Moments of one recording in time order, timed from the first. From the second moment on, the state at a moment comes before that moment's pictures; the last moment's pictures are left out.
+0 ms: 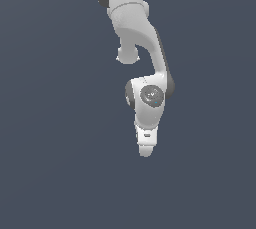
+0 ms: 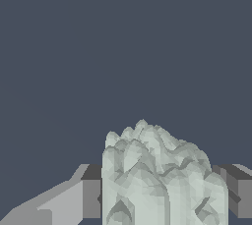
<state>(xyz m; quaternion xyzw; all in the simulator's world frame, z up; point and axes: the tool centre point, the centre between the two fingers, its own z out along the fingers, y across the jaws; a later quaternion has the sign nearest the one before) 0.061 0.068 0.046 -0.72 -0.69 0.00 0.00</state>
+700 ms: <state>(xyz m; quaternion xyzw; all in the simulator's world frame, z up) 0.062 0.069 0.048 -0.73 -0.69 0.00 0.00</state>
